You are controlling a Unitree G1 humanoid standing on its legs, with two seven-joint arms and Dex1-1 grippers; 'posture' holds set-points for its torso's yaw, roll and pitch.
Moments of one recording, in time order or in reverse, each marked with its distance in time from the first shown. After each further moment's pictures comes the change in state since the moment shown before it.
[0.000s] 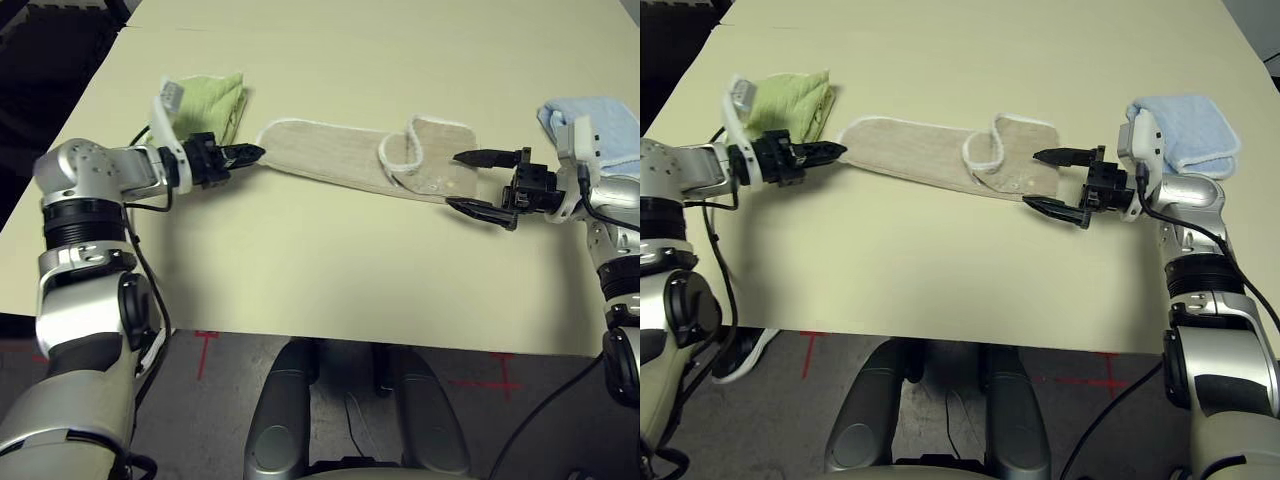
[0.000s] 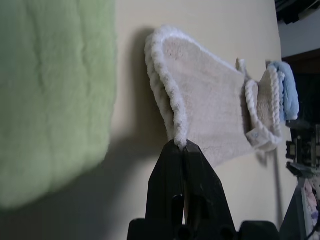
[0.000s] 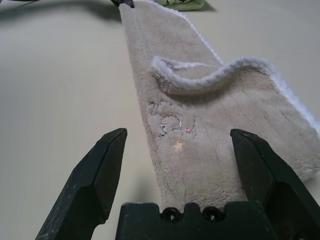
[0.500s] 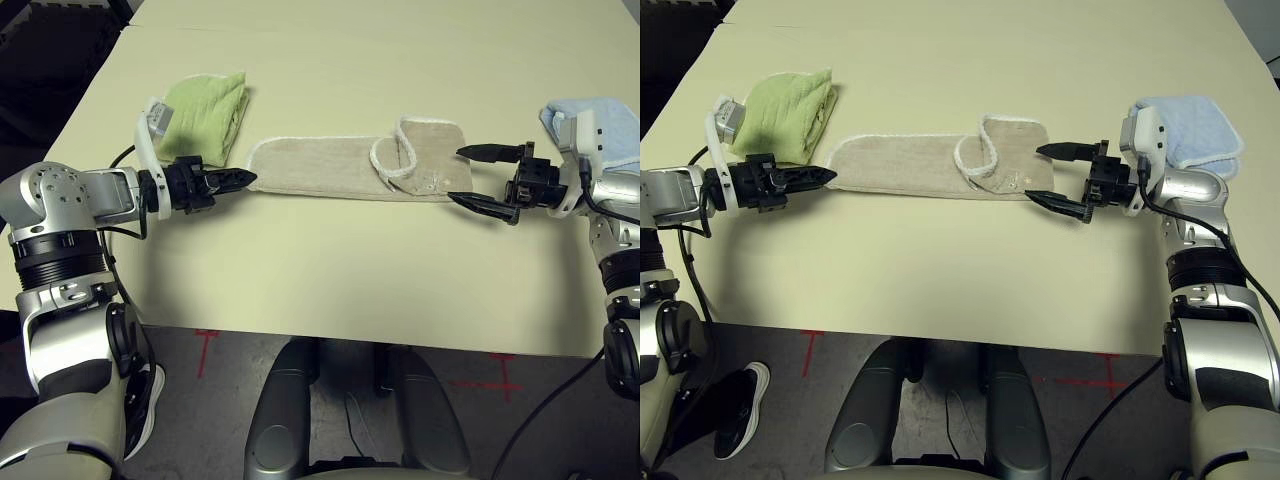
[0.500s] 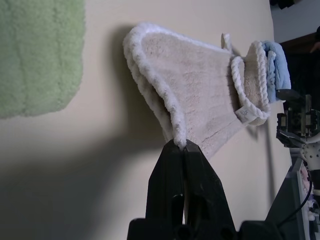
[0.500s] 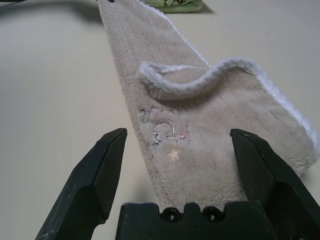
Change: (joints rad) left arm 0.064 -0.003 0.064 -0.212 -0.049 0.122 0.020; right arm -0.034 0.002 0.000 0.052 -0.011 -0.016 0.004
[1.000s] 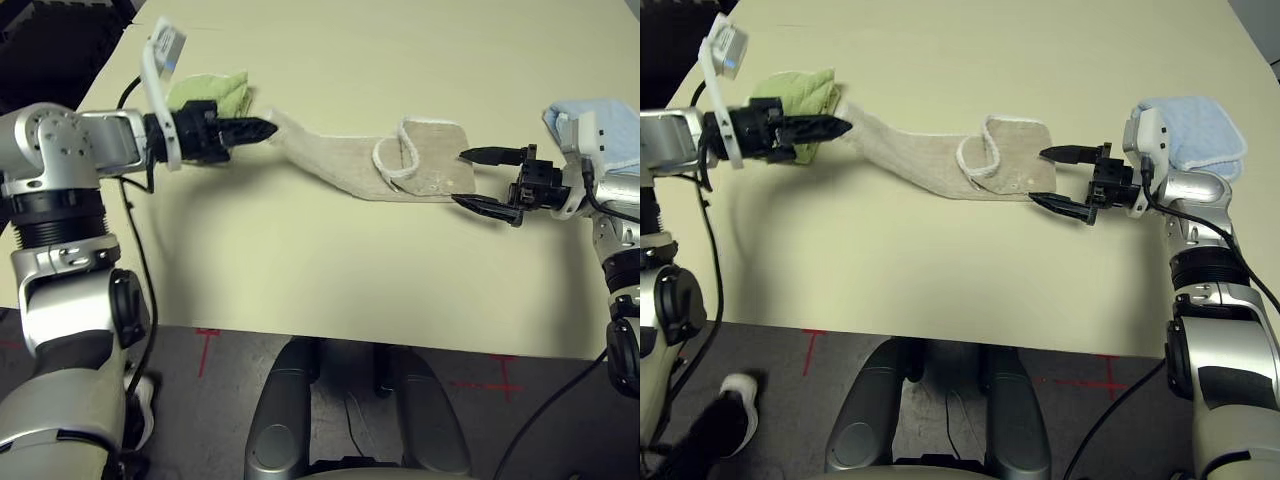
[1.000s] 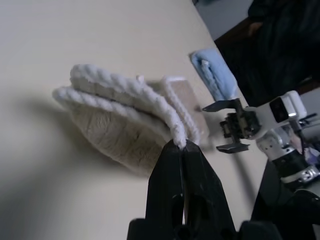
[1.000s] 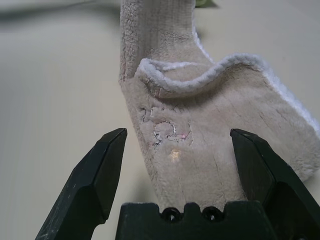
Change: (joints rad) left arm -0.256 -0.143 -0.129 -0.011 -0.024 -0.097 -0.068; right arm -0.006 -0.008 0.000 0.026 -0.007 -0.001 0.014
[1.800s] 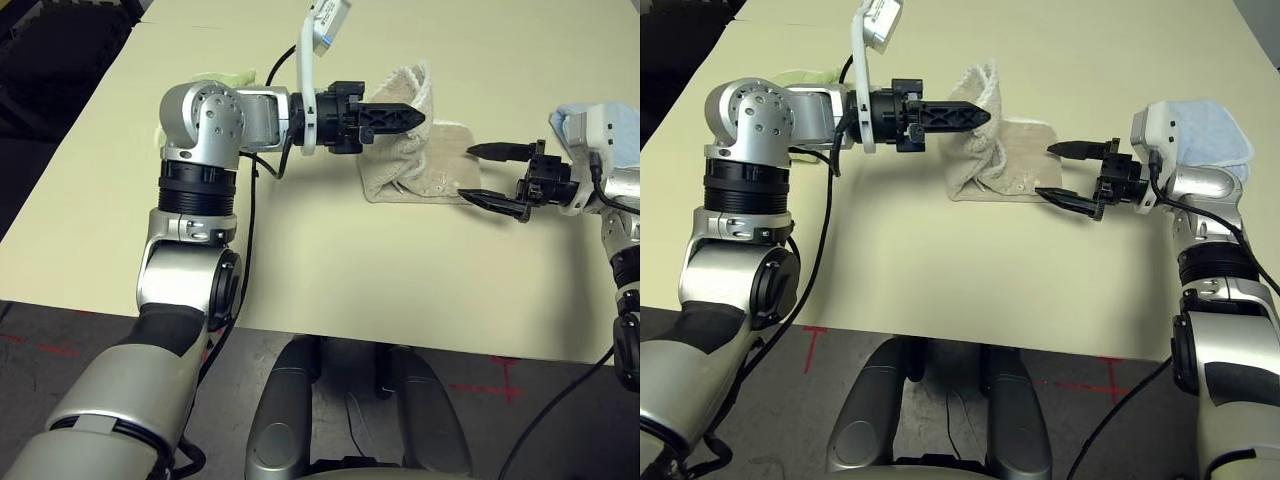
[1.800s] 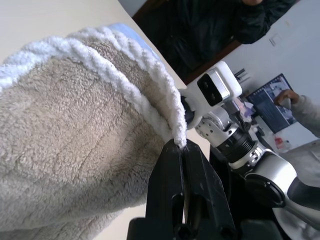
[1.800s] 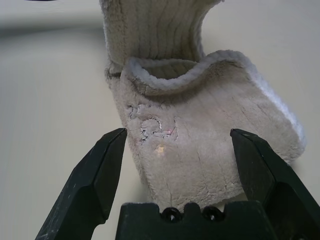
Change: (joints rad) left arm -0.111 -0.317 -0.186 0.111 0.022 -0.182 -0.042; right arm -0.022 -0.034 -0.003 0.044 -0.002 0.000 -0.008
